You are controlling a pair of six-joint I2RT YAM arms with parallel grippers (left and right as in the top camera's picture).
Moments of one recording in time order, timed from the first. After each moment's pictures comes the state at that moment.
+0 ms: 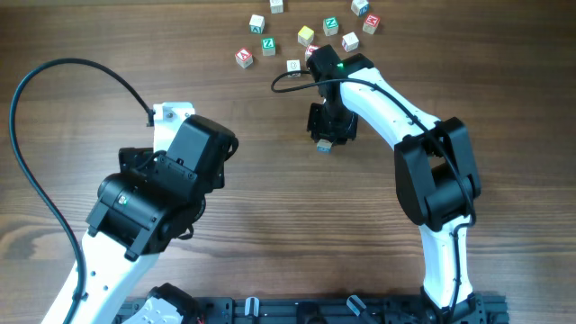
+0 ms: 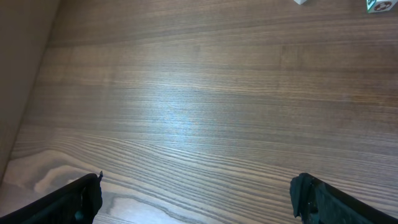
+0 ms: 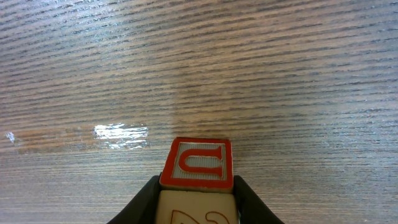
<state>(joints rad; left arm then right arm) -0.54 1.13 1.33 -1.32 -0.62 -0.47 0.45 2.23 1.74 -1.09 -0.14 0.60</state>
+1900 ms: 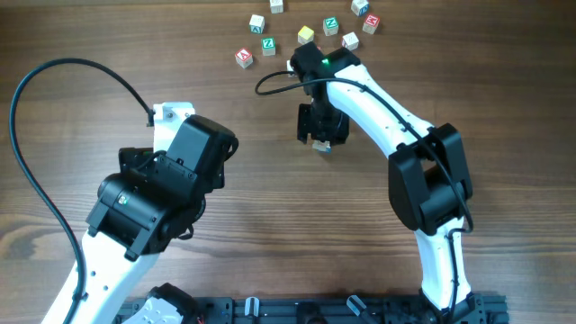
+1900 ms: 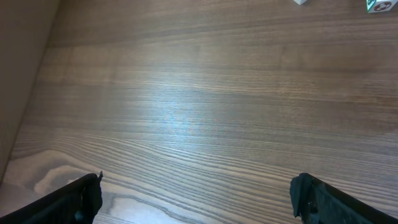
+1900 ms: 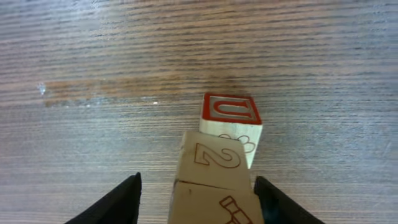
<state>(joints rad) -0.54 1.13 1.33 -1.32 -0.62 -0.47 0.52 2.23 1.86 -1.24 -0.09 0.58</state>
